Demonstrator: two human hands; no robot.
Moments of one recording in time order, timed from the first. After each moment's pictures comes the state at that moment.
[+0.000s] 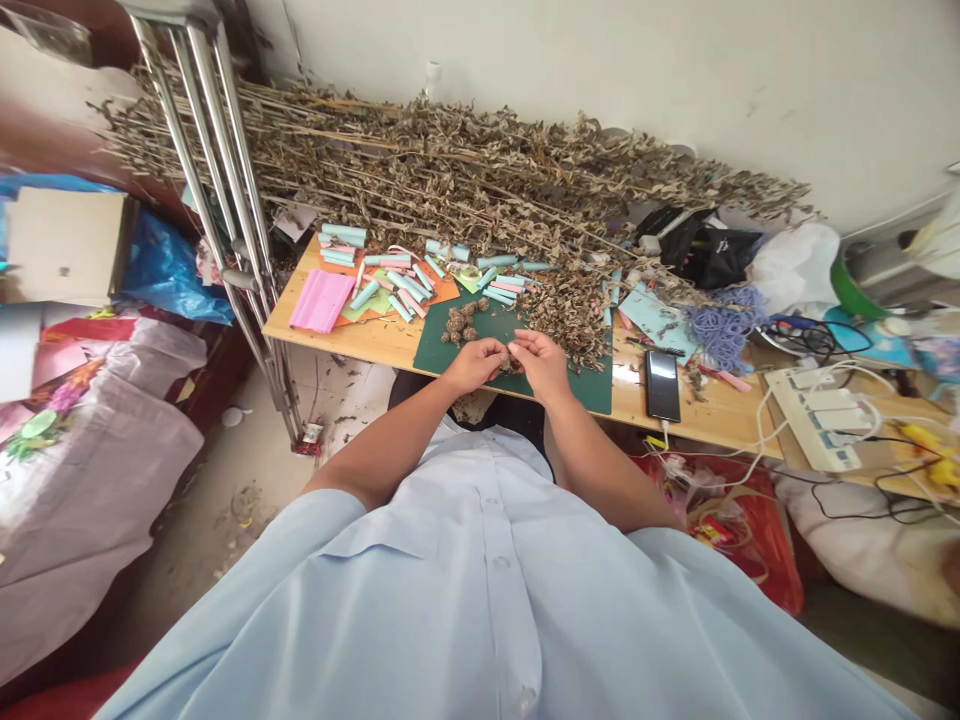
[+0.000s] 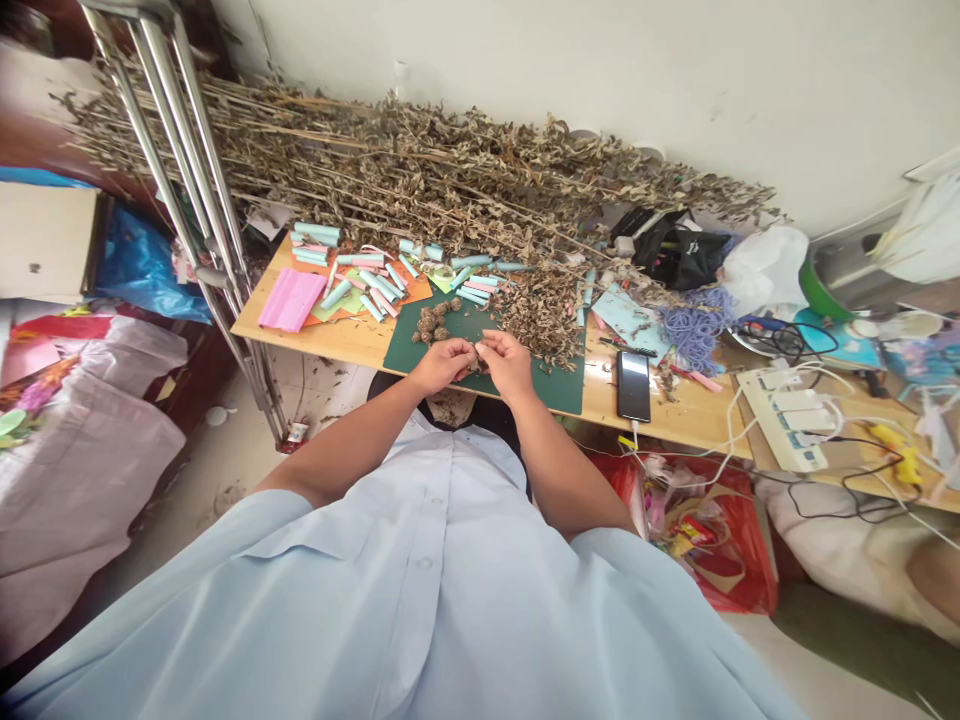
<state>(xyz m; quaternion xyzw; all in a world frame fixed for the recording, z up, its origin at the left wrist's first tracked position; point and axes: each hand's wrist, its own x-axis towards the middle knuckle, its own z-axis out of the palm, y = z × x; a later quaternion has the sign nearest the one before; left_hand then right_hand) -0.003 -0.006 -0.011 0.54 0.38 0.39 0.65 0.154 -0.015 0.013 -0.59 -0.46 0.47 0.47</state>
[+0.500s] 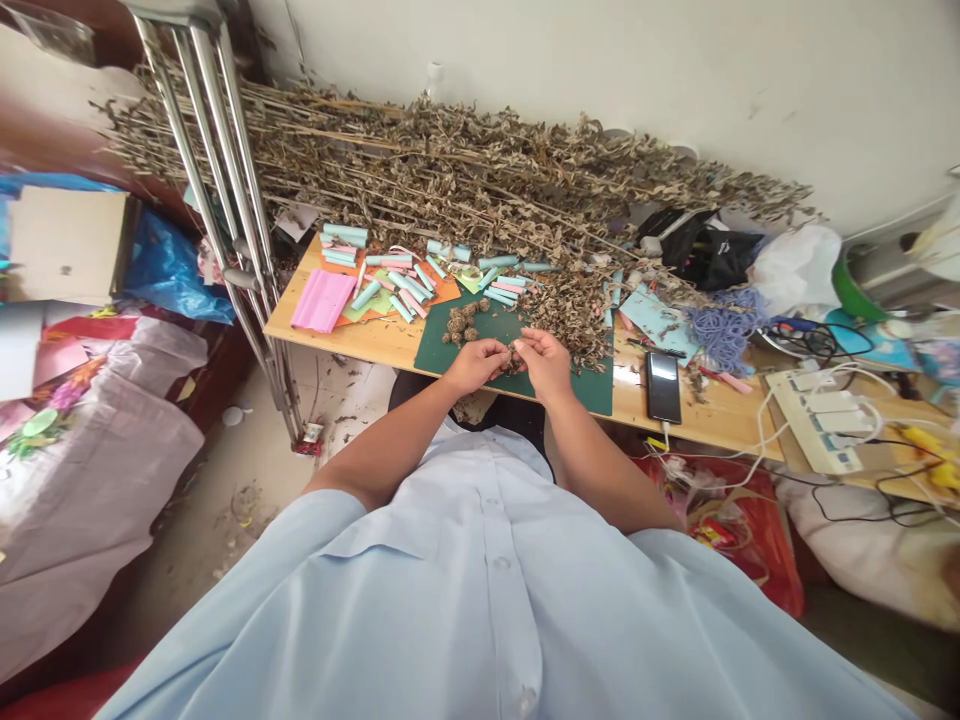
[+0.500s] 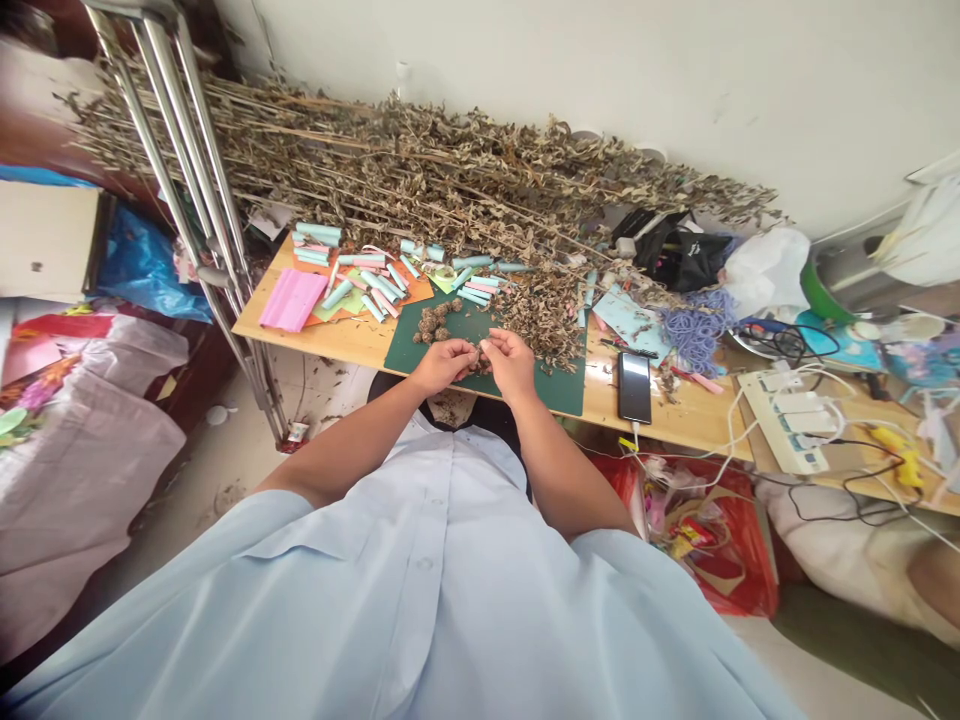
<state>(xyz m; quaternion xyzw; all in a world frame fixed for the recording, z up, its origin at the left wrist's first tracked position) -0.002 -0.006 -0.011 0.52 0.38 0.40 0.65 0.157 -0.012 0.005 -0.60 -0.46 0.45 0.48</state>
